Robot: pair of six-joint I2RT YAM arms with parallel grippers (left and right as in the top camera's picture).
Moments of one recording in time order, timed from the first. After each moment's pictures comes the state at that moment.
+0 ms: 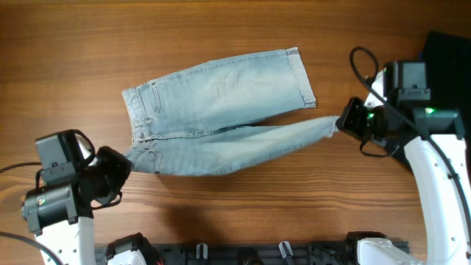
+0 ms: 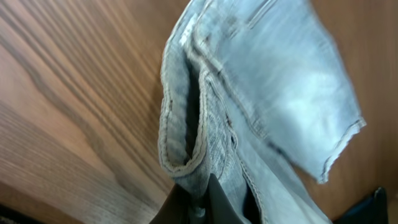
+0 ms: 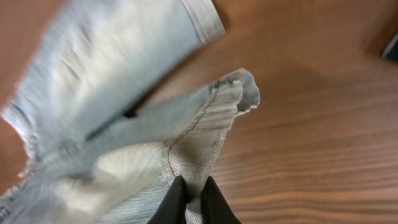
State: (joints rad) left arm 0.32 0.89 0.93 -1.18 0.28 -0.71; right arm -0.01 1.30 1.28 -1.17 -0.26 0.42
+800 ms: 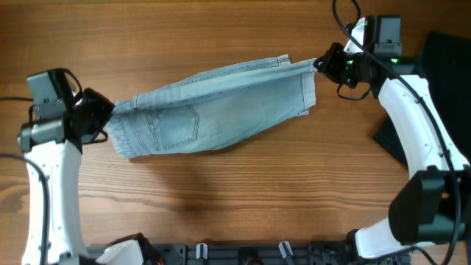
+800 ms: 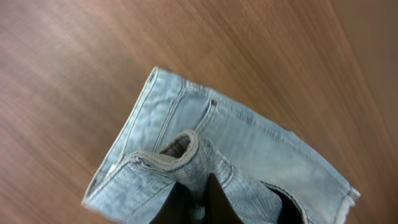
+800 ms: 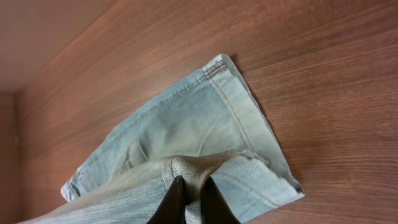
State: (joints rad) left arm 0.29 1.34 1.10 -0.76 0.14 -0.65; right arm 0.01 1.72 1.38 -0.63 -0.40 0.48
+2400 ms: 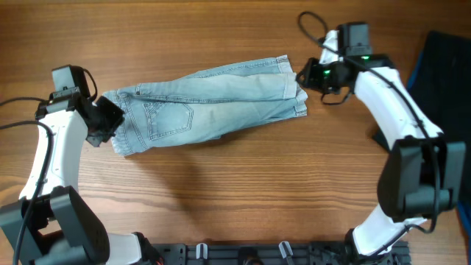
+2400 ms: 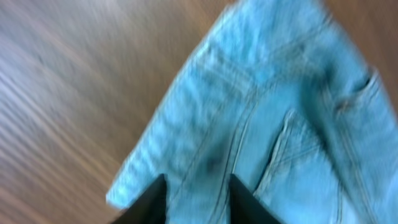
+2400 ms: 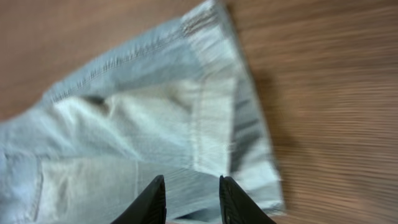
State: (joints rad) left arm 0.28 1.59 1.10 -0.83 0.10 -0.63; right arm 0.10 1.87 1.38 -0.64 -0.36 0.30
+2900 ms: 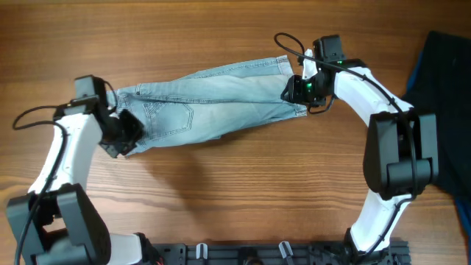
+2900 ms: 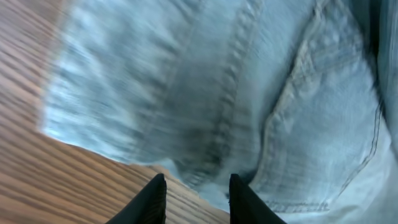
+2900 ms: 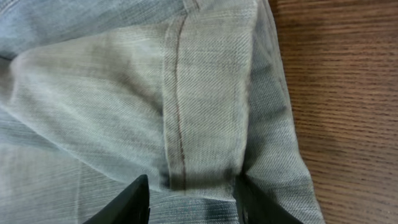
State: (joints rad) left arm 0.20 1.59 1.02 -0.89 0.21 -0.60; right arm 0.14 2.03 1.37 -0.62 -0.36 0.24
